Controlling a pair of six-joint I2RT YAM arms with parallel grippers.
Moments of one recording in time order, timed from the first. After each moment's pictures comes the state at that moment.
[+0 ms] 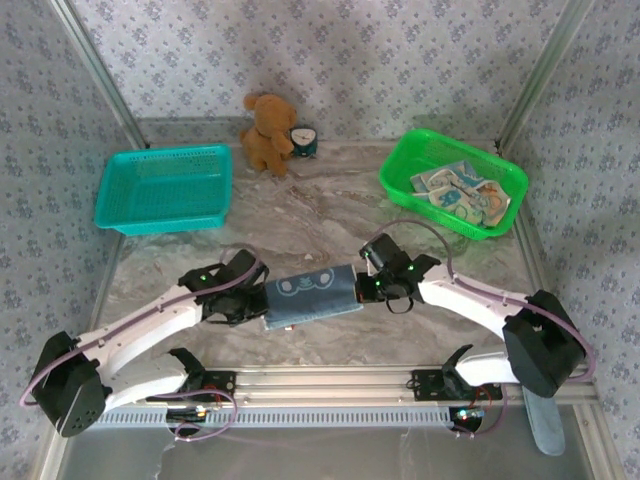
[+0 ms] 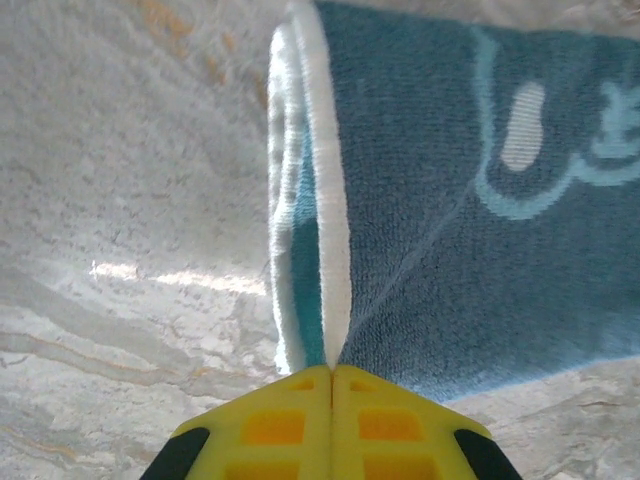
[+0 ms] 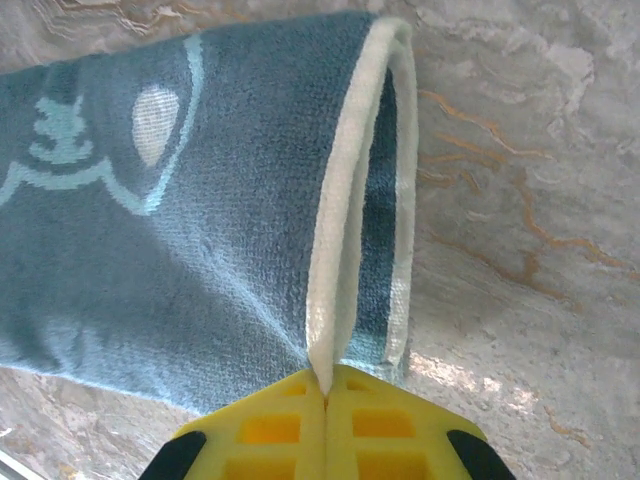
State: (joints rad) left arm -0.77 1.07 0.67 -0.81 0.04 -1.07; right arm 0.70 1.32 0.72 -0.49 -0.17 0.57
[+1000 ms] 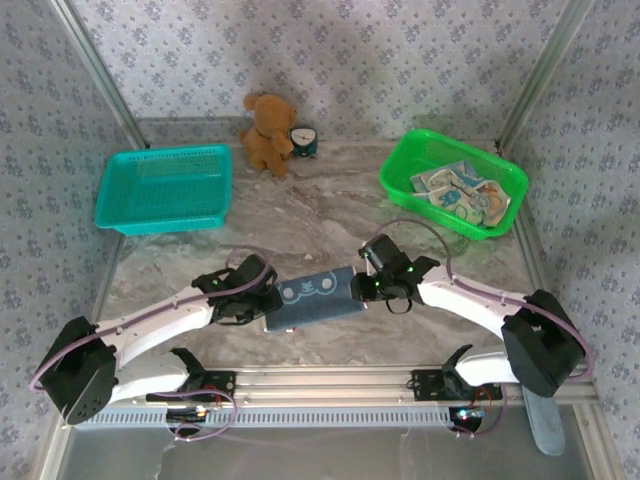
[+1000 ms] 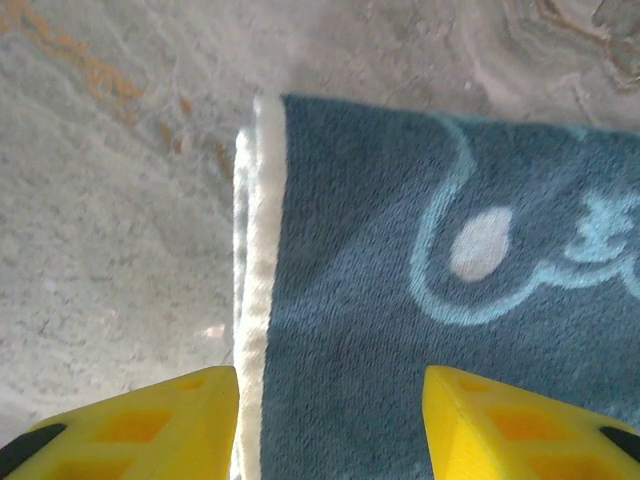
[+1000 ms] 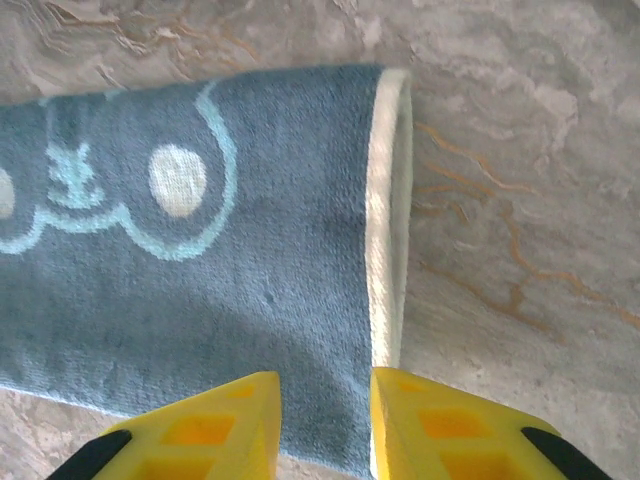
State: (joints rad) left arm -0.80 1.15 0.60 -0.59 -0.05 -1.12; right arm 0.71 1.32 0.72 -0.45 -0.13 0.53
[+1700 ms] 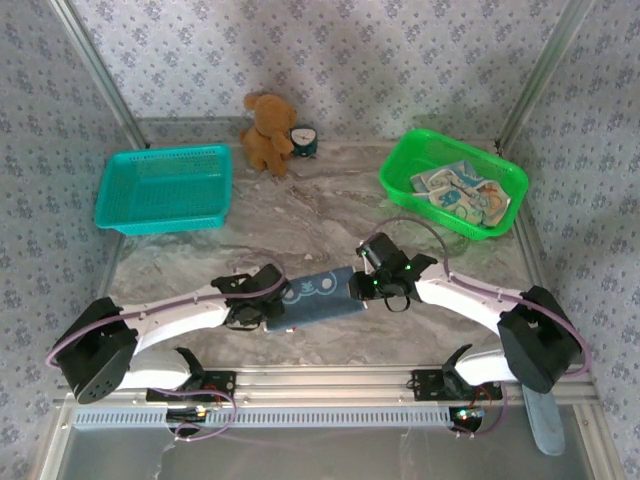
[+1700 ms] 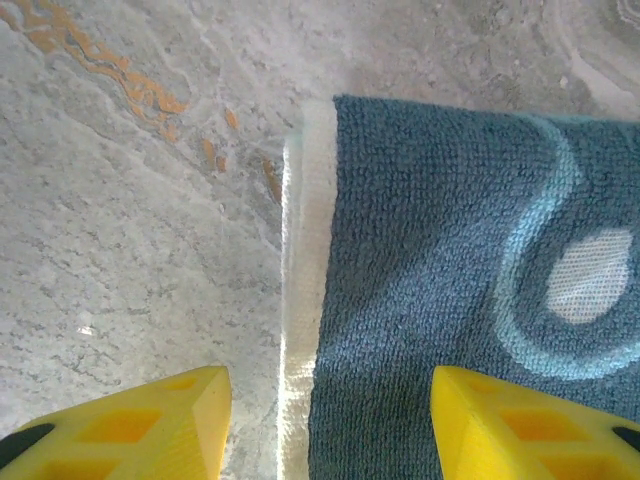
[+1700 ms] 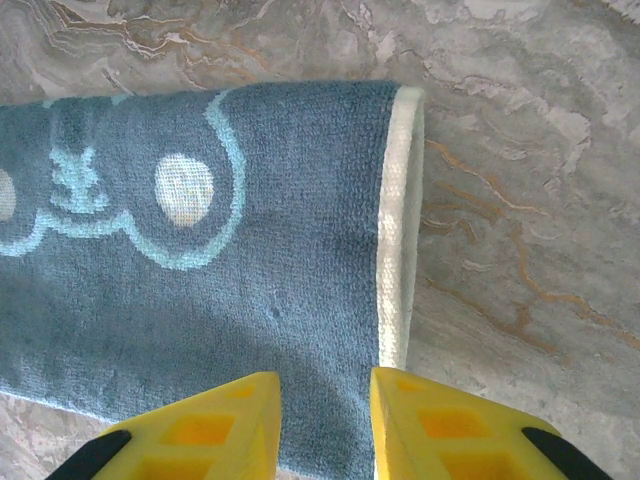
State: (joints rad) left arm -0.90 1.27 0.60 -0.59 -0.21 -1.15; right arm 0.71 1.35 0.73 -0.44 -0.14 0.50
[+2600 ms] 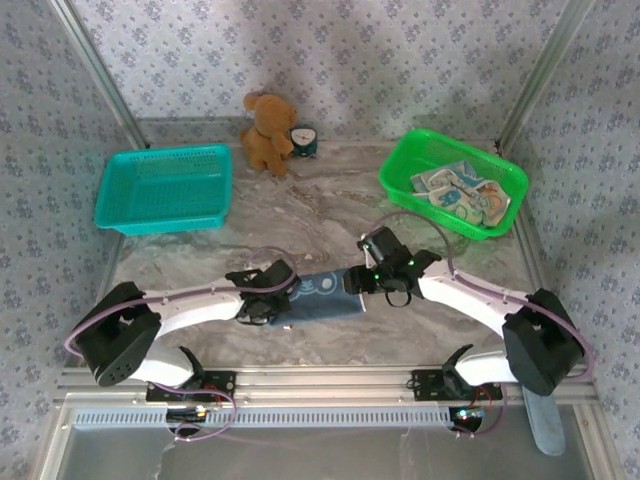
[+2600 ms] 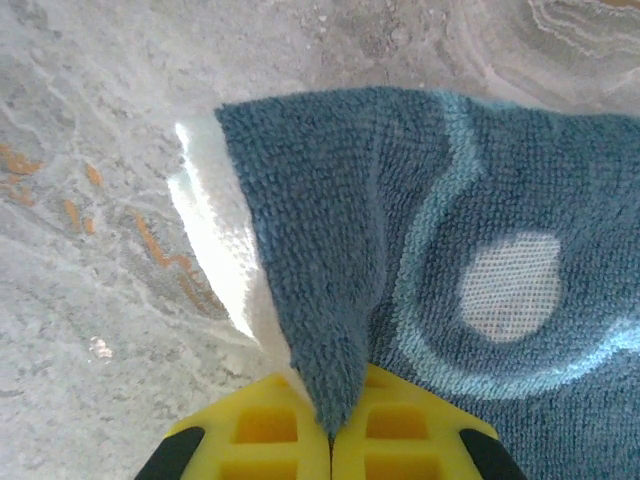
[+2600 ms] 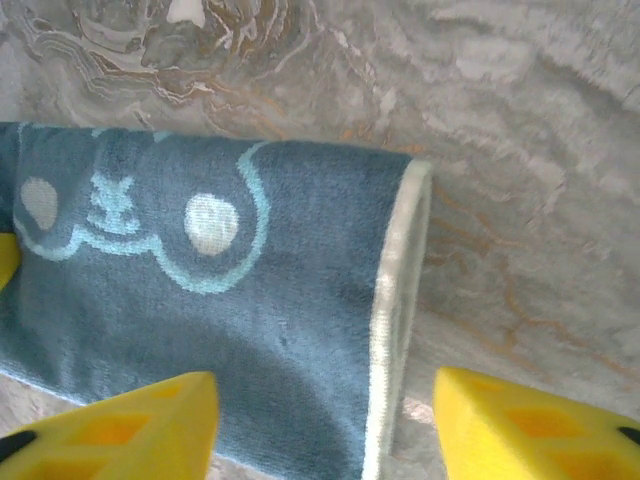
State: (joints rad) left arm -0.90 1.40 0.66 -0.52 -0.21 -1.09; right arm 0.68 1.33 0.77 -0.46 -0.14 0.49
